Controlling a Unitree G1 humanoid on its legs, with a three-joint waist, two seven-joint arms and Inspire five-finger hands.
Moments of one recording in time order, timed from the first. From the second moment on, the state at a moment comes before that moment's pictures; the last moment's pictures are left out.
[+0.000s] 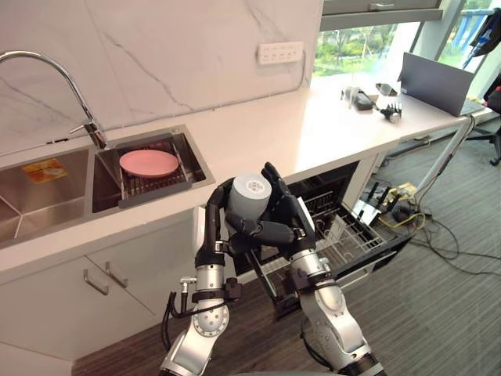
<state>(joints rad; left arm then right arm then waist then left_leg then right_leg) 0.12 0.10 -0.35 0.00 0.33 -0.31 0.51 0.04 -0.07 0.37 0.03 0.44 -0.26 0.05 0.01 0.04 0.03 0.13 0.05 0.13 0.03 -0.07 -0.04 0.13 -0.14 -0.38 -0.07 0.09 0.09</state>
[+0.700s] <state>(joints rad) 0.13 0.12 -0.24 -0.19 0.49 -0.60 0.50 0.01 -0.18 0.01 -0.15 0.70 0.00 0.23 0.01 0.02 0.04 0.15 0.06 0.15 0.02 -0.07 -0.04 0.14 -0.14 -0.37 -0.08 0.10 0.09</state>
